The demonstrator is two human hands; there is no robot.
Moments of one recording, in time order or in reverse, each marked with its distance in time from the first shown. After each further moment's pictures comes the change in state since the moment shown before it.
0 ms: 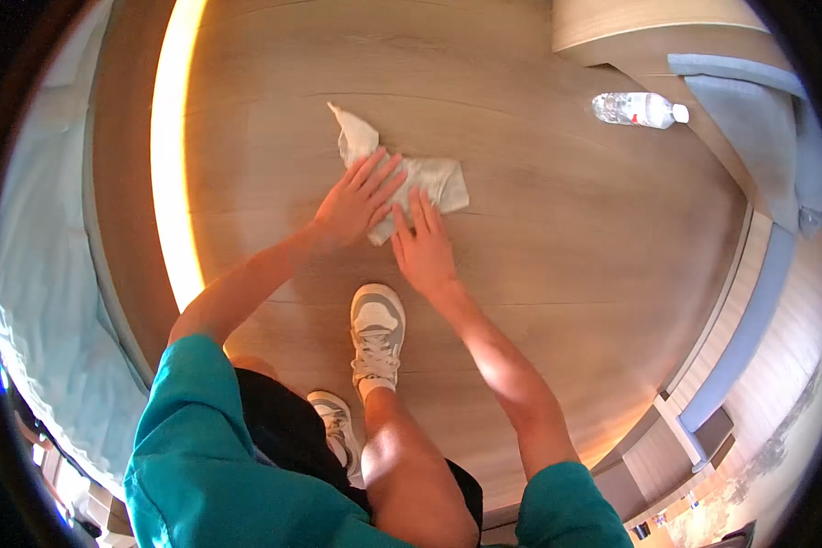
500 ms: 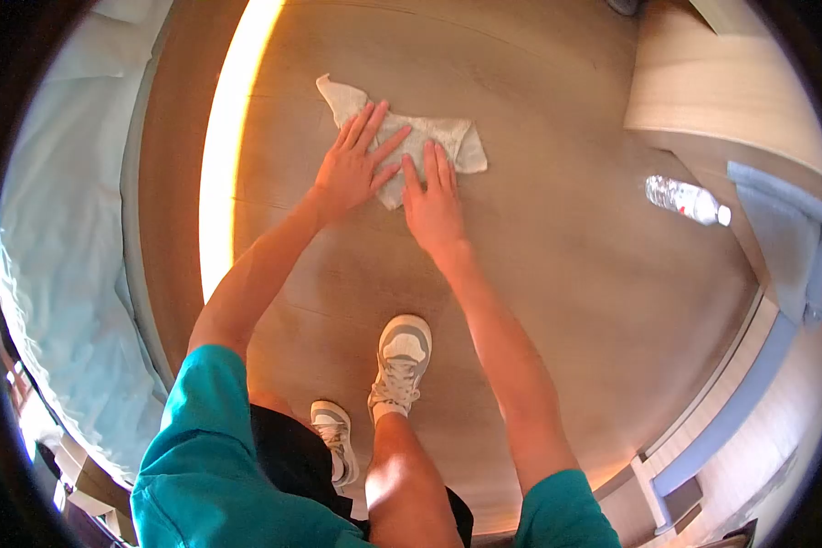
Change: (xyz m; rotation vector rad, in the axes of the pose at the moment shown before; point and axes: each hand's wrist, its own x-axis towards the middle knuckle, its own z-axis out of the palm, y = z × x) left_hand -0.010 -0.115 -0.027 0.050 0.120 -0.326; right_hand 0.152 -0.027 0.019 -0.004 0.096 -0.173
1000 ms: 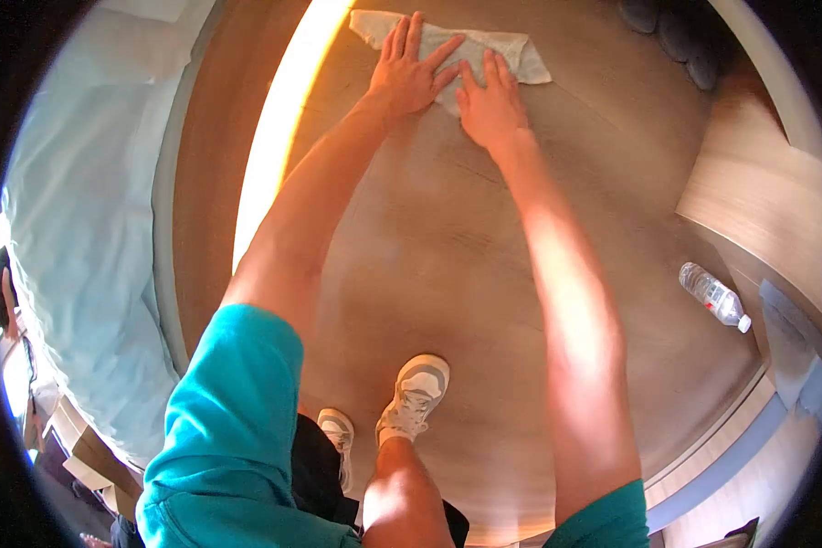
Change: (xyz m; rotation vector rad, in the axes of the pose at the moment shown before) left_hand 0.139 -0.140 0.029 0.094 0.238 -0.342; right_hand 0.232 0.051 0.009 -0.221 -0.113 -0.068
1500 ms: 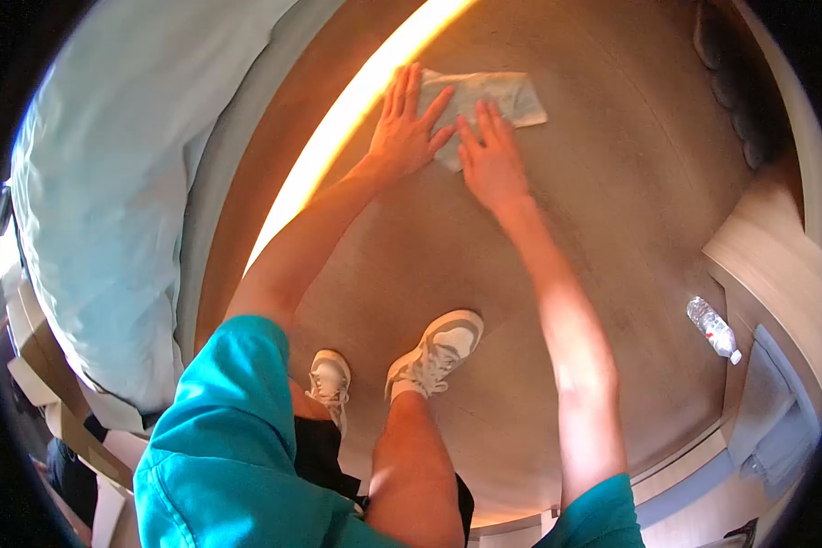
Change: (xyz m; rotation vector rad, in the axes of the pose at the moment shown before) left_hand -0.258 -0.030 -0.068 -0.157 -0.092 -0.292; right_hand -0.126 -0.153 0.032 0.063 -0.098 -0.410
